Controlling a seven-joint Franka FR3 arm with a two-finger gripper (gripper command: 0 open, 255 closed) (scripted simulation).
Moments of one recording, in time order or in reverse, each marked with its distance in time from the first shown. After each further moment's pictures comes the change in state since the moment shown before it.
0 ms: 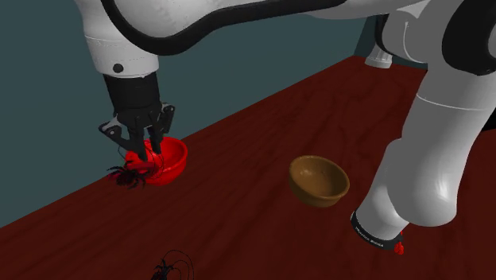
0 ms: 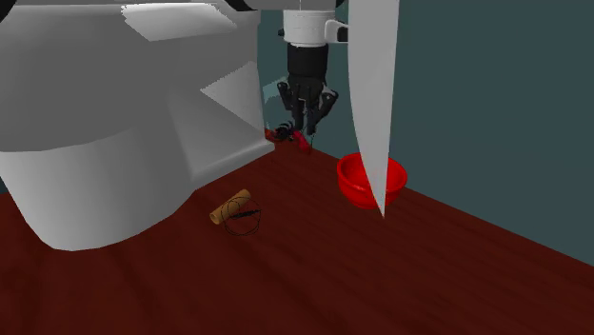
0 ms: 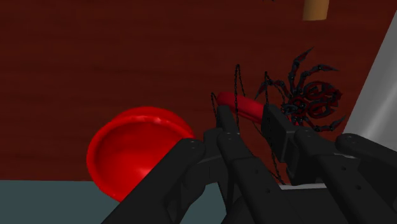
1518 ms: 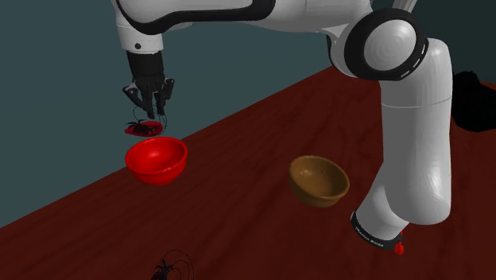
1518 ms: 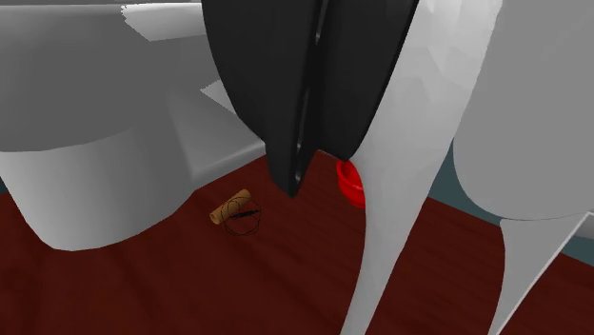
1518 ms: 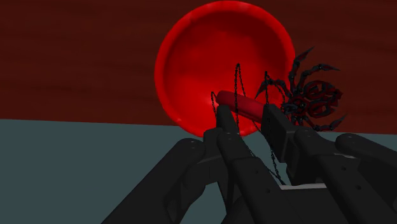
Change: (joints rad) arm -0.098 0.298 -0.105 0.391 -0.095 -0.111 -0.231
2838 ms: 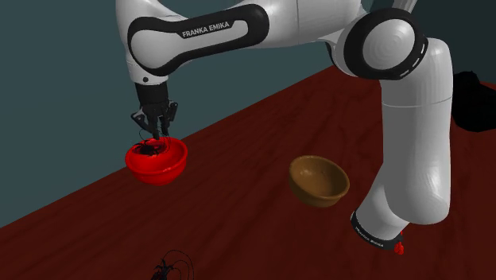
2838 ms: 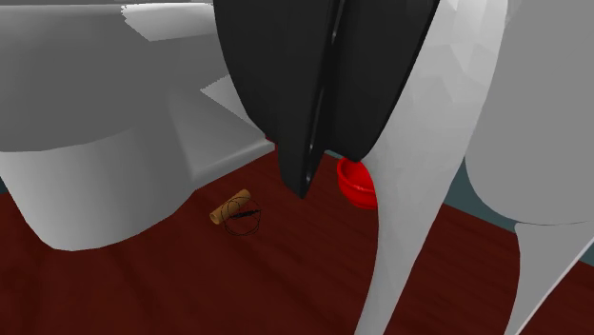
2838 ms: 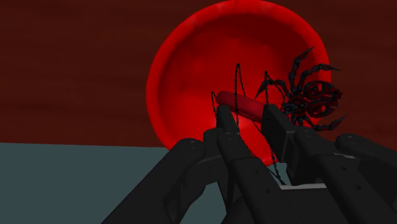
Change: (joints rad) arm -0.019 -0.004 -0.005 -0.192 -0.002 0.187 0.006
